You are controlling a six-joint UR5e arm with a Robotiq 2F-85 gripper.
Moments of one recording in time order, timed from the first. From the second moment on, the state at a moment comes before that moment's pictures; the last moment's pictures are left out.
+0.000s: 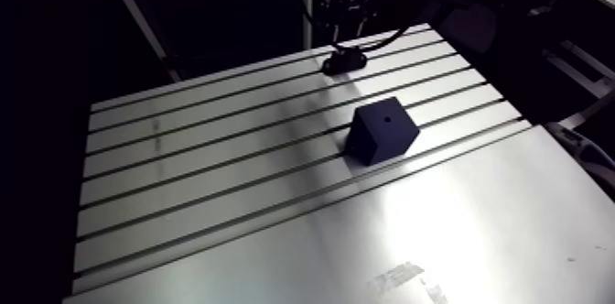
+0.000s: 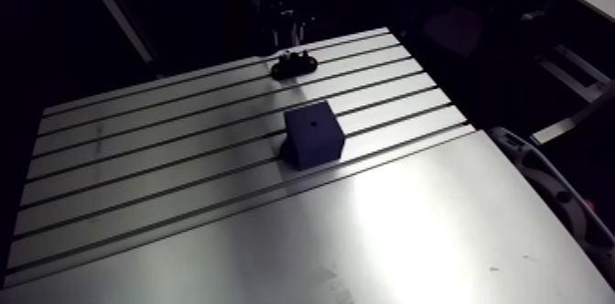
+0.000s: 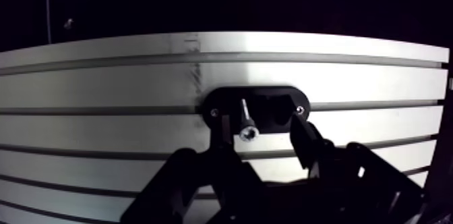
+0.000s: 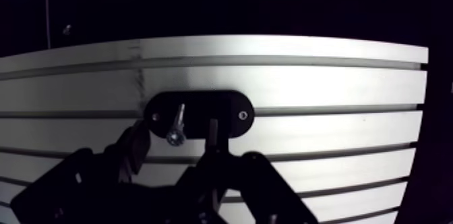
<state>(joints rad) -0.37 -1.04 1.64 -2.31 -1.54 -1.94</state>
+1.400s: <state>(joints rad) -0.37 -1.00 1.64 -2.31 -1.53 -1.93</state>
